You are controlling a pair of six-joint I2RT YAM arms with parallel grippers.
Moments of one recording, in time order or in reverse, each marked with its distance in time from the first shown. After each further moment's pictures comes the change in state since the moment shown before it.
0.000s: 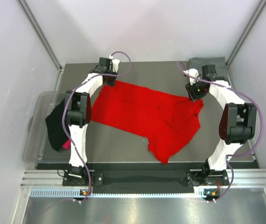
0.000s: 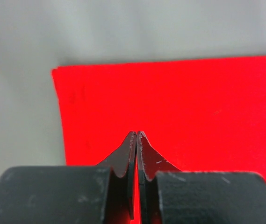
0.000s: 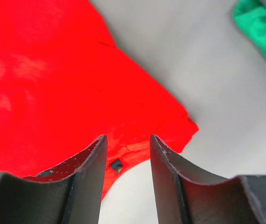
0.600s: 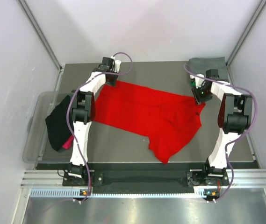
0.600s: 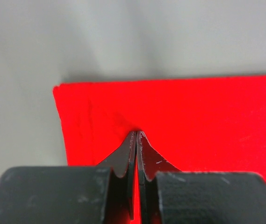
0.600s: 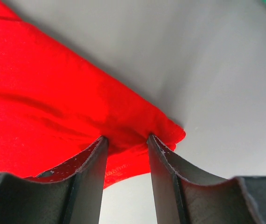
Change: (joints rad) left arm 0.000 0.166 0.198 -0.104 -0.054 0.009; right arm -0.105 0.199 0.019 0.083 0.103 0.037
